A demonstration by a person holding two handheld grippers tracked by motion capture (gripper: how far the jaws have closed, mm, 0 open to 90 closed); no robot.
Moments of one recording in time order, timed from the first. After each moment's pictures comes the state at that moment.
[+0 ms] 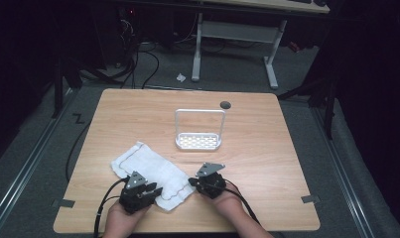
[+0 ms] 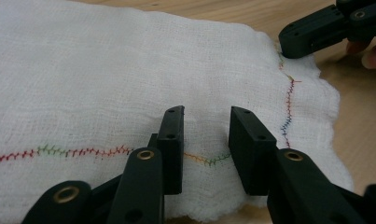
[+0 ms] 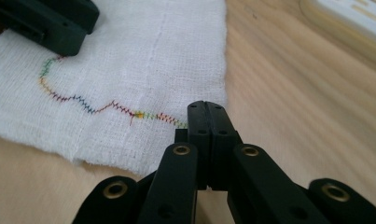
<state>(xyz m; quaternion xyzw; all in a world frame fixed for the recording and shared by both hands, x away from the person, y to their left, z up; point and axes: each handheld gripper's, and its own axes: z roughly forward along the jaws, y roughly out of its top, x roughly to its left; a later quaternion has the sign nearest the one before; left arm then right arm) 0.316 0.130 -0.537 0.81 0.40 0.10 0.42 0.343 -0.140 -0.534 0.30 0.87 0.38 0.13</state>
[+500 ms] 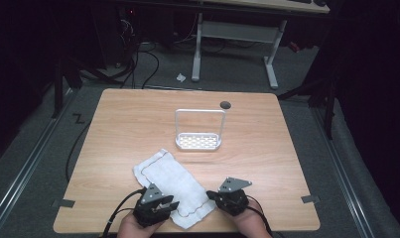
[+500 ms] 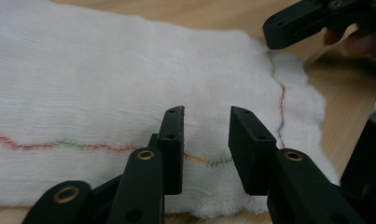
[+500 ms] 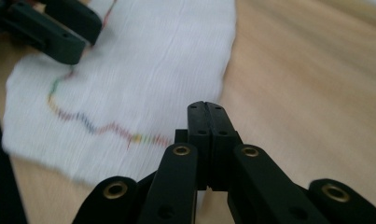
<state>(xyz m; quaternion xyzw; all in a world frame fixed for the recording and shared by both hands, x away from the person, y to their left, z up) 0.283 0.105 -0.525 0.81 0.37 0.07 0.46 0.301 -0.185 -0.523 0.32 0.85 0.40 0.13</state>
